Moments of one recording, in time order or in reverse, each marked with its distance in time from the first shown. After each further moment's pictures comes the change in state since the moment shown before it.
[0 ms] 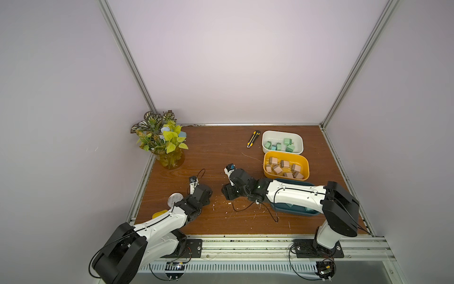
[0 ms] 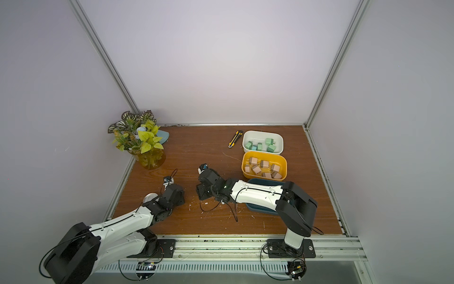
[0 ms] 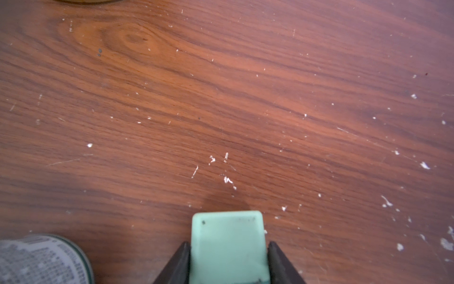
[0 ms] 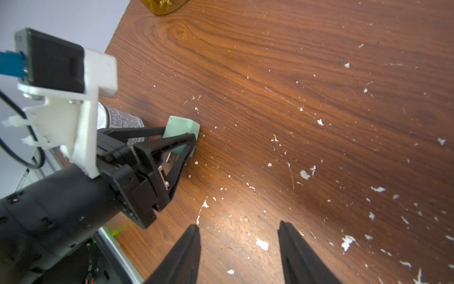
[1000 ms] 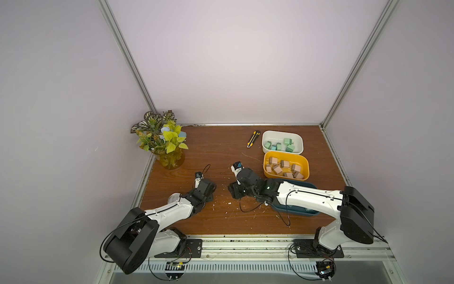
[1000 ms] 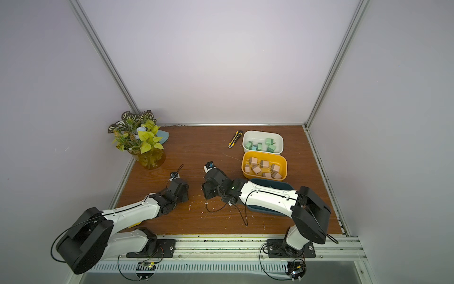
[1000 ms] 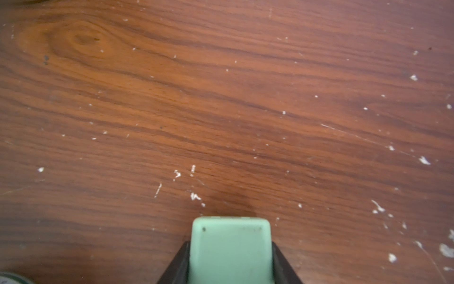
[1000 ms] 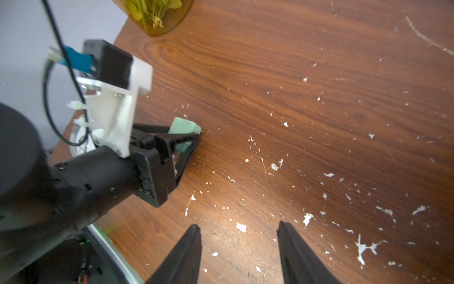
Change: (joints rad) left arm 0.003 0.156 0.130 -0.008 0.069 0.085; right arm -0.029 -0.147 -0.049 -0.051 0.075 -0.030
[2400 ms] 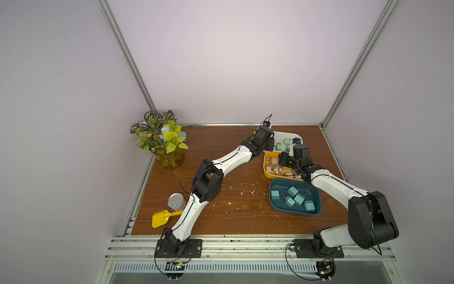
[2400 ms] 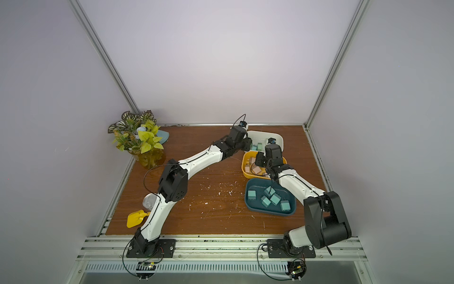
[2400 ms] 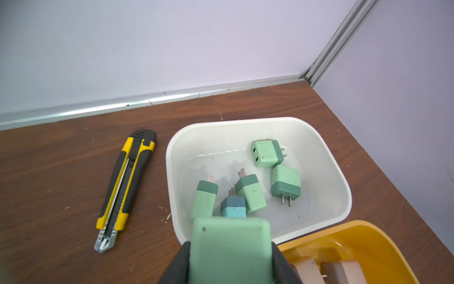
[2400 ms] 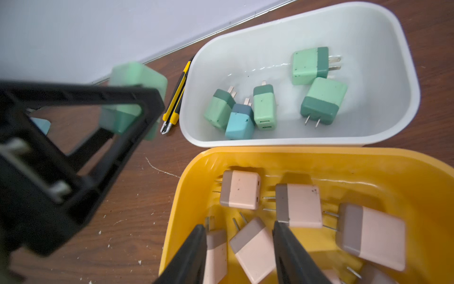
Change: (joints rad) left arm -0.197 1.134 1.667 -0.114 0.272 0.262; right arm -0.790 -0.121 -0.254 0.259 -0.111 -0.126
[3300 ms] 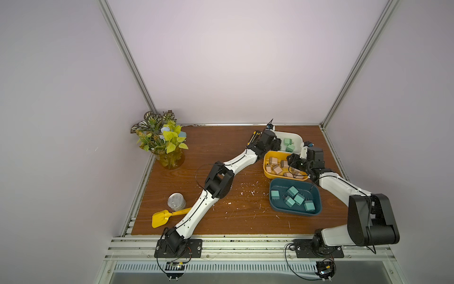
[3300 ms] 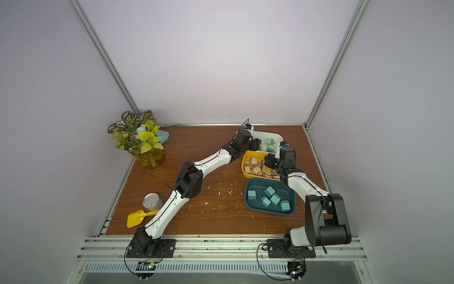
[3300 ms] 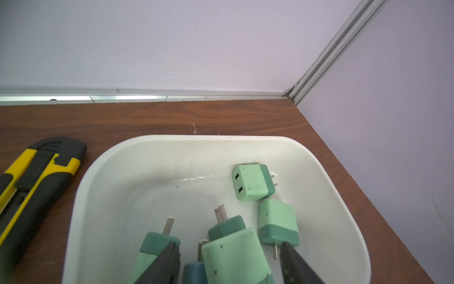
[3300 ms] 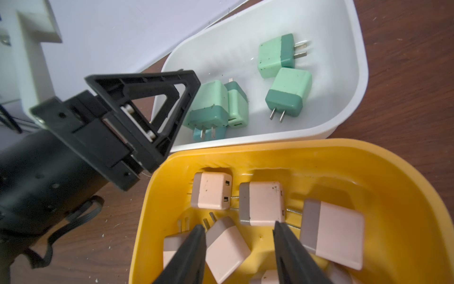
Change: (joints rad) left arm -0.003 0.290 0.302 0.130 0.062 -0.079; right arm -0.188 -0.011 -0.073 0.047 -0.226 0.015
